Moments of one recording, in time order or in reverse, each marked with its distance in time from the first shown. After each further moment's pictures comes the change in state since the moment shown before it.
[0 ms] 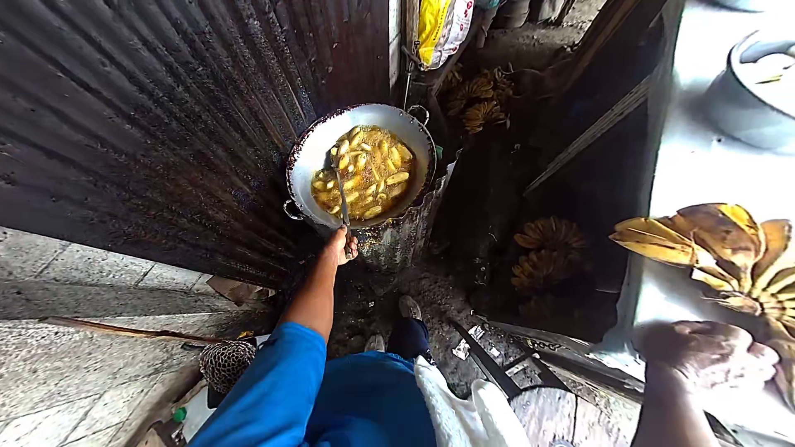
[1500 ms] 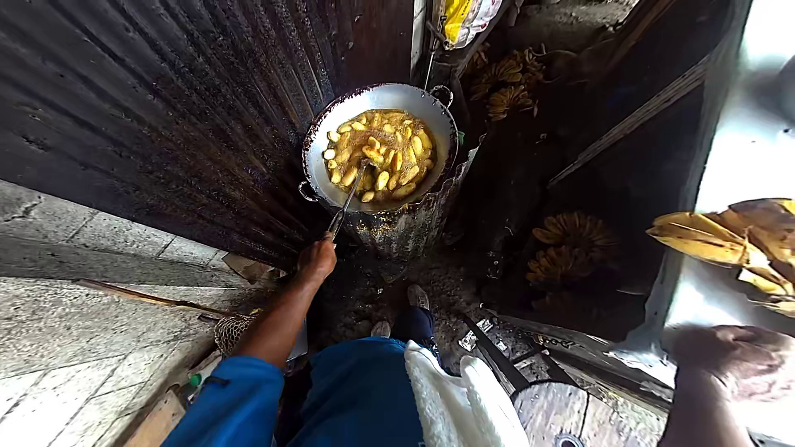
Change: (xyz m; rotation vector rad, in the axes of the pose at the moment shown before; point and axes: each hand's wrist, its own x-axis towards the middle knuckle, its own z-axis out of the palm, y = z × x) left_hand -0.104 -0.018 -0.075 1.624 0.401 0.343; right_hand 0.013 0.015 0.016 0.041 -0.044 -0.037
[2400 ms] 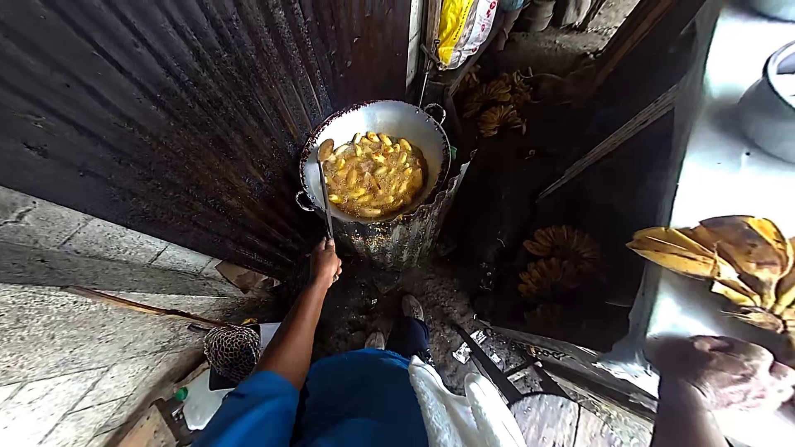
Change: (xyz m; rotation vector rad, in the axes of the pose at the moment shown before) left_hand 0.008 0.025 0.016 -1.214 0.010 -0.276; right_hand -0.008 -0.007 -0.011 0.014 0.033 -0.008
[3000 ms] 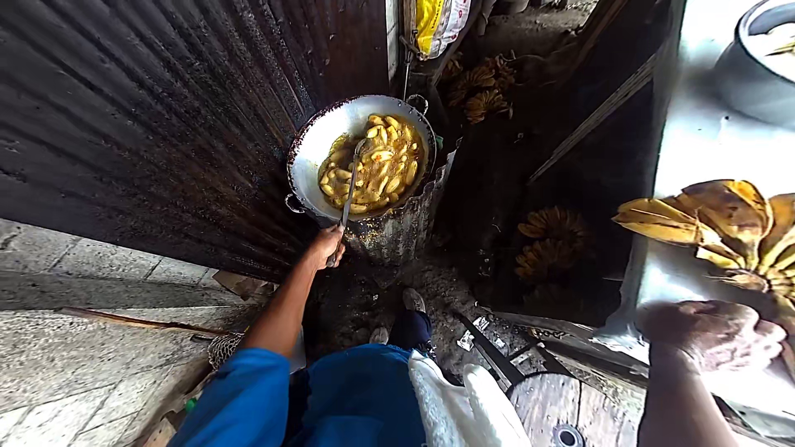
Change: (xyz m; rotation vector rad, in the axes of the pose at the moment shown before) left_hand 0.021 0.033 0.007 0.134 -0.397 -0.004; right_hand -0.003 -0.005 0.000 -0.005 0.022 0.031
